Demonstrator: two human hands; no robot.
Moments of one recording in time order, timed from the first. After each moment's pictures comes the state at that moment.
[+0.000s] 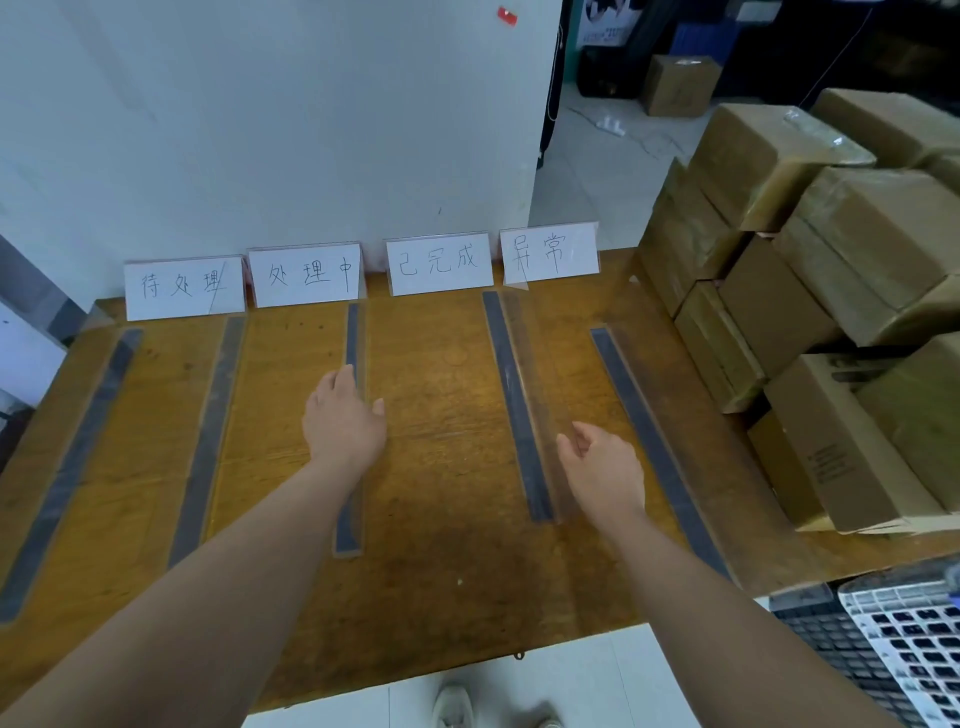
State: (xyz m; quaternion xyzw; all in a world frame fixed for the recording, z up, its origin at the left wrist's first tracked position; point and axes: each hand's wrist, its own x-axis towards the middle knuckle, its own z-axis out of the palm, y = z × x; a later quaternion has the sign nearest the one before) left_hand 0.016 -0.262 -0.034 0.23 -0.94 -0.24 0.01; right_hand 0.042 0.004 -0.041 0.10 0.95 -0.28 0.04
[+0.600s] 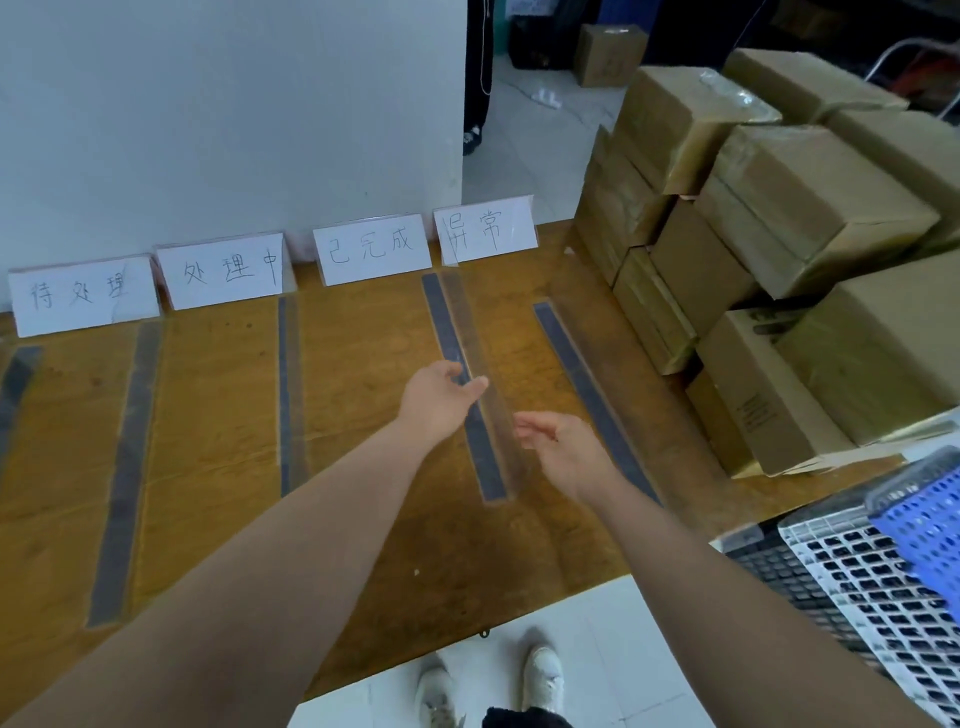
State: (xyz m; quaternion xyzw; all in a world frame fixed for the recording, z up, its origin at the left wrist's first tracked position) left_hand -0.011 -0.134 -0.027 0.09 -0.87 -0.45 -0.16; right_hand 0.048 0.030 -0.035 0.02 0.90 -0.42 0.14
